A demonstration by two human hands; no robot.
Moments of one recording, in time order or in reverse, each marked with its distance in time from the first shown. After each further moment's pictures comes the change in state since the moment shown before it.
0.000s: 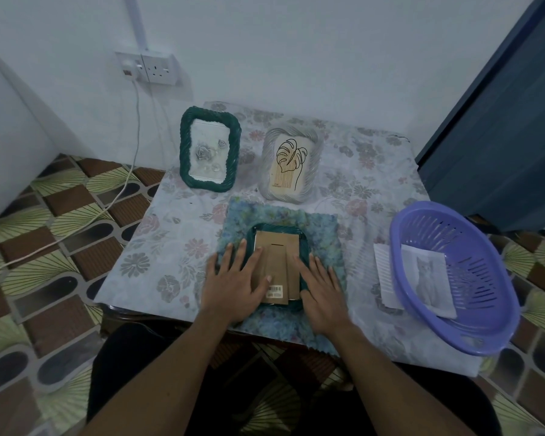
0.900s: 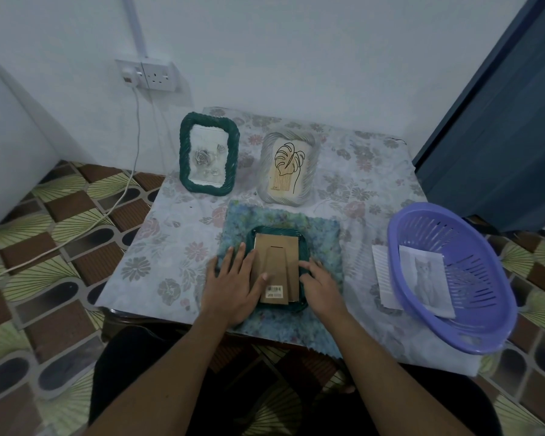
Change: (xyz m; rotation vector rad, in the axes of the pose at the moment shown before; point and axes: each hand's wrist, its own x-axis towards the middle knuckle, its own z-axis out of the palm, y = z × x) left_hand -0.001 -0.001 0.000 -0.061 0.003 -0.011; right_hand 0.010 -0.027 -0.025 0.645 0.034 0.320
